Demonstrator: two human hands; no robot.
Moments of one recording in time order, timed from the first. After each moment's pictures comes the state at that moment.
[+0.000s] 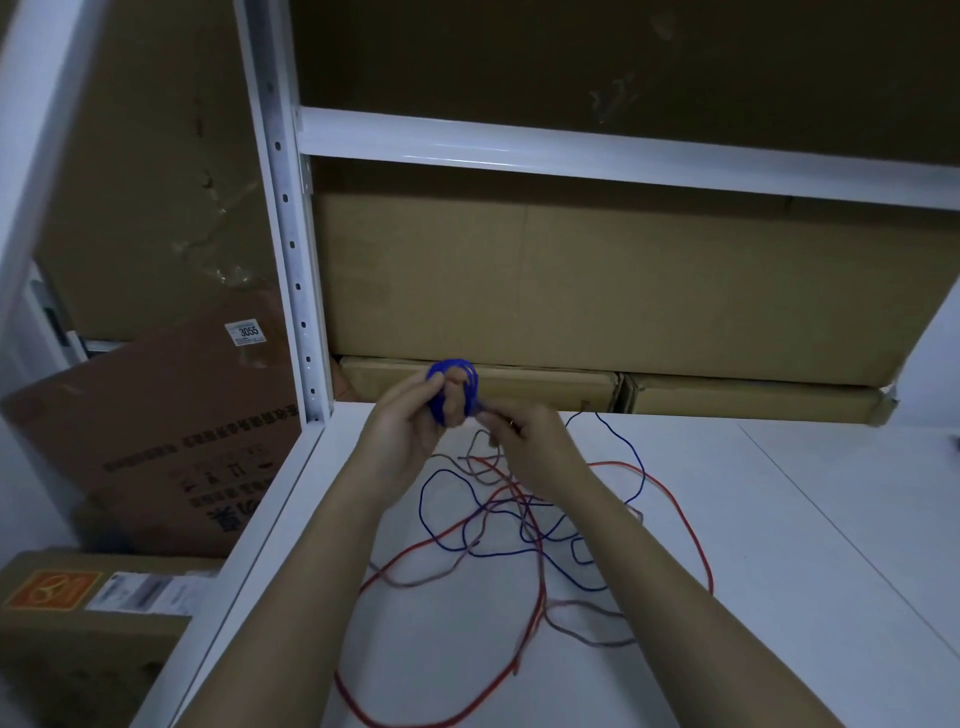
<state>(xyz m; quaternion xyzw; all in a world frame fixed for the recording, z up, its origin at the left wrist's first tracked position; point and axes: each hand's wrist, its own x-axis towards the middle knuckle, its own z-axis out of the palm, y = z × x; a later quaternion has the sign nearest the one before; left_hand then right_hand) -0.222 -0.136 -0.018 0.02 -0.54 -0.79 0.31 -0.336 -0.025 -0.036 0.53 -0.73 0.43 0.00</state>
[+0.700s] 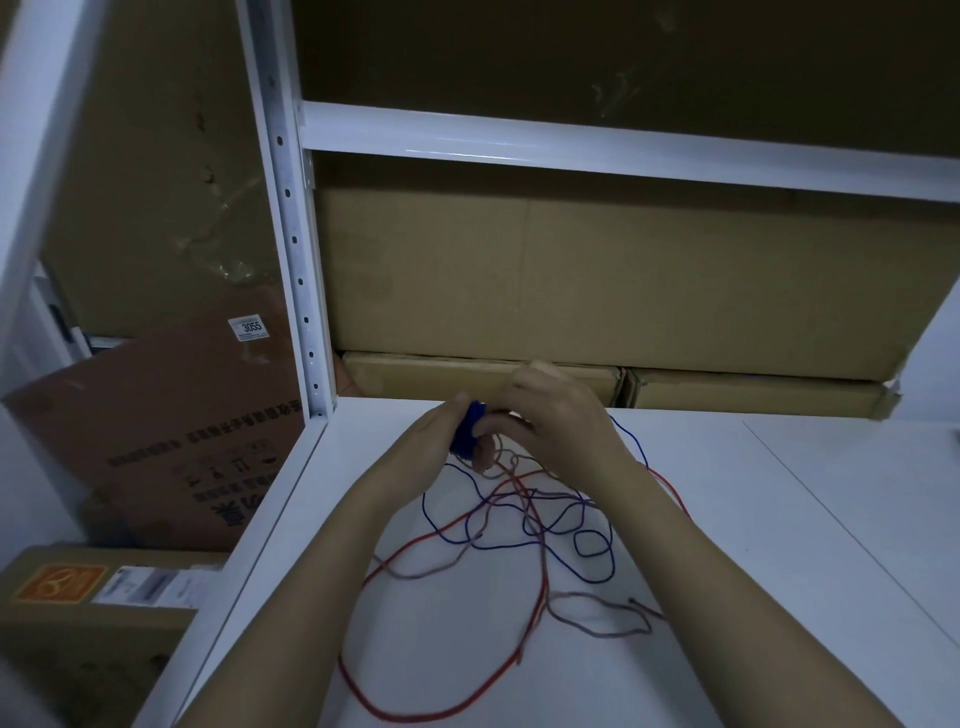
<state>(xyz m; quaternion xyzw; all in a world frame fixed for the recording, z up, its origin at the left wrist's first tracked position) -0.234 -0.149 -0.053 0.09 -0.79 -0.58 0.18 -0.329 -0.004 -0.003 0.65 -0.64 0.30 0.27</state>
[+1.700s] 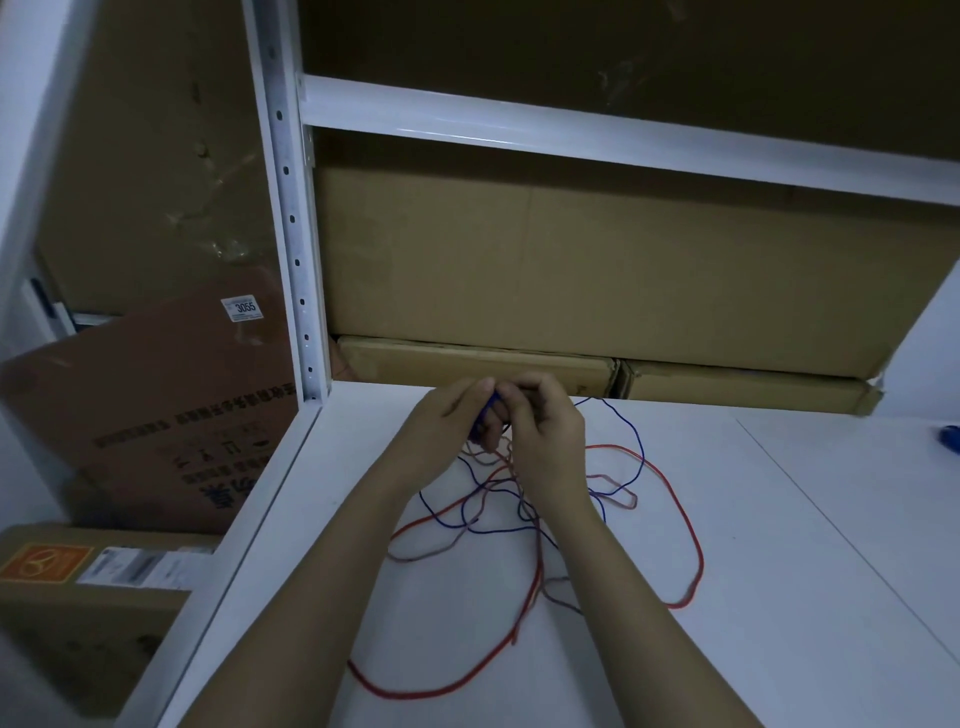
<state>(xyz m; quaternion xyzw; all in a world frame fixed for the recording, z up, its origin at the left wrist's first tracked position) -0.225 -0.118 -0.033 0.05 -0.77 -0.58 0.28 -0.297 -0.019 -0.041 0.39 -0.64 0.66 0.06</state>
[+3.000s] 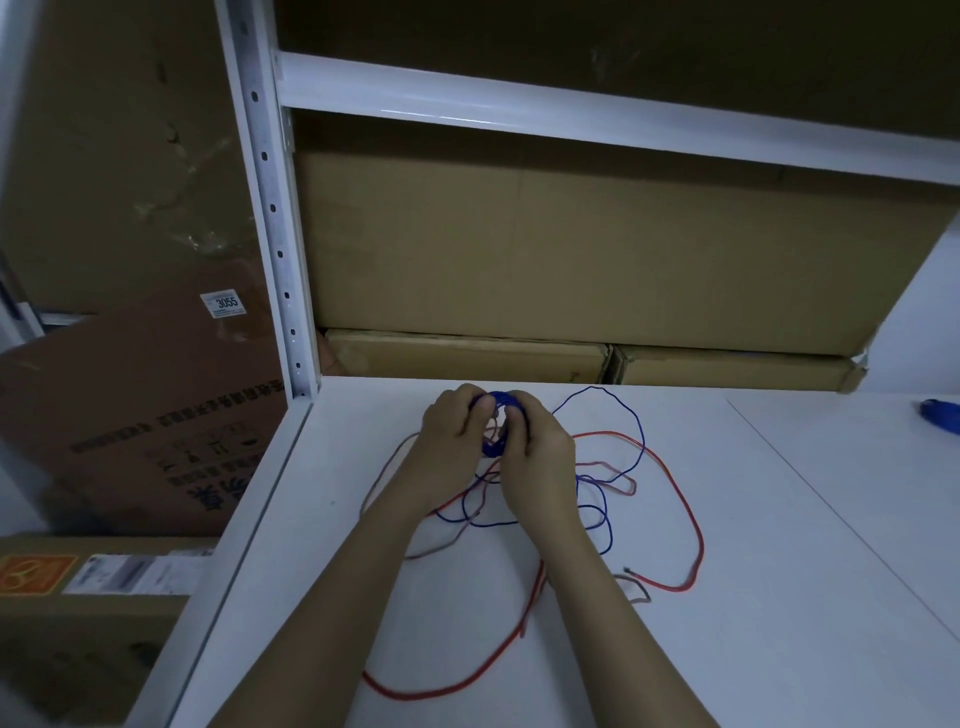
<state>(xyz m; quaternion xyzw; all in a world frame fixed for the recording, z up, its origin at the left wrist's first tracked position) -0.234 -0.113 -0.056 0.16 -0.83 -0.46 0.27 -0.289 -0.023 -0.072 0.34 -0.76 0.54 0.12</state>
